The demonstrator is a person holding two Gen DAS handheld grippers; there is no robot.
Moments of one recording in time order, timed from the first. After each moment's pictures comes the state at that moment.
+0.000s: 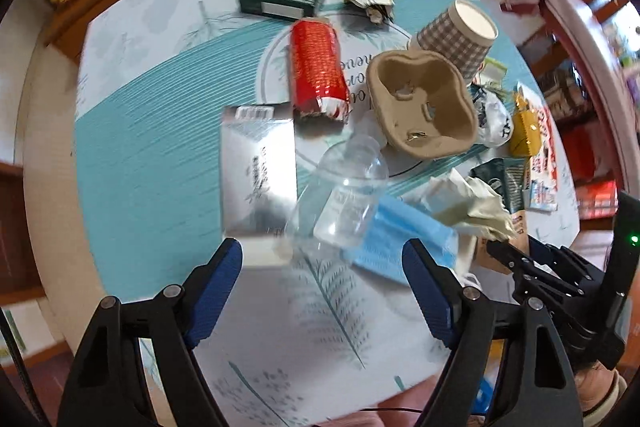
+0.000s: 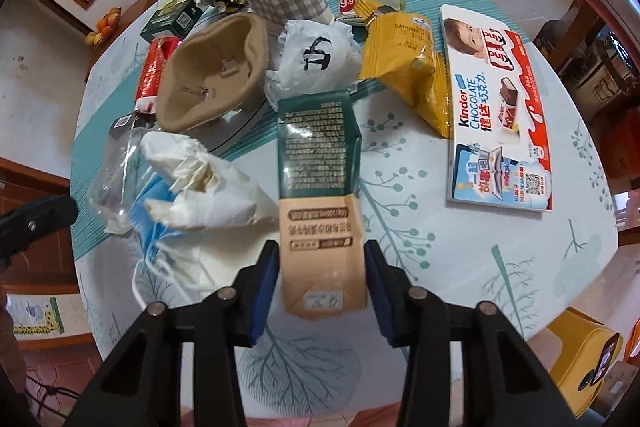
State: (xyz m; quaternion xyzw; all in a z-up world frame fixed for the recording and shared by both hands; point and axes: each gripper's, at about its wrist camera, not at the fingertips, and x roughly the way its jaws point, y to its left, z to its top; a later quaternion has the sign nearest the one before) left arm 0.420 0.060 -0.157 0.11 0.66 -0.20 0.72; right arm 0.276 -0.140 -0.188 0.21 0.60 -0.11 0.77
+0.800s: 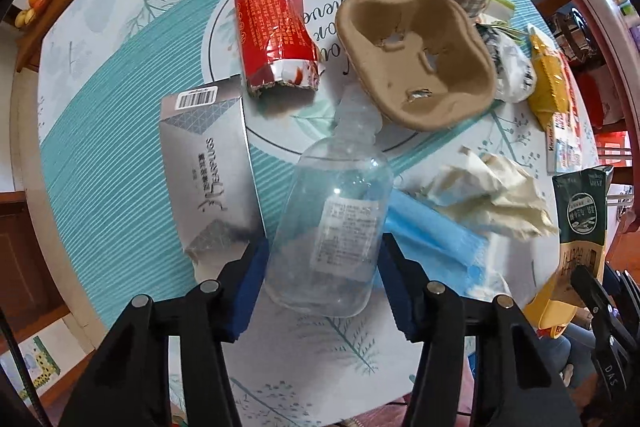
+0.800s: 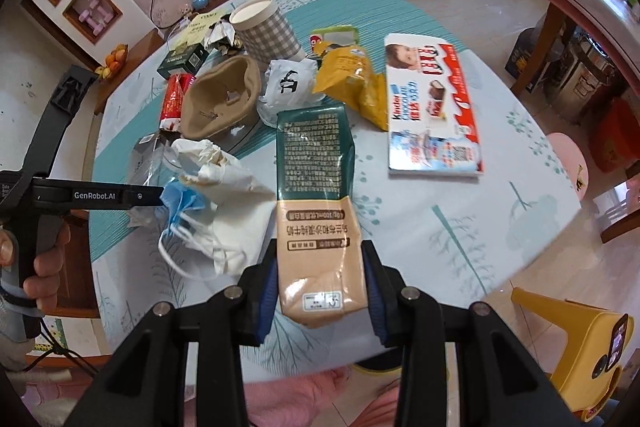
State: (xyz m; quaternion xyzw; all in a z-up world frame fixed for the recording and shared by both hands) left arm 0.418 0.025 -0.203 0.17 0.67 -0.23 0.69; right arm 0.204 -0.143 -0.134 0.22 0.53 -0.13 0.80
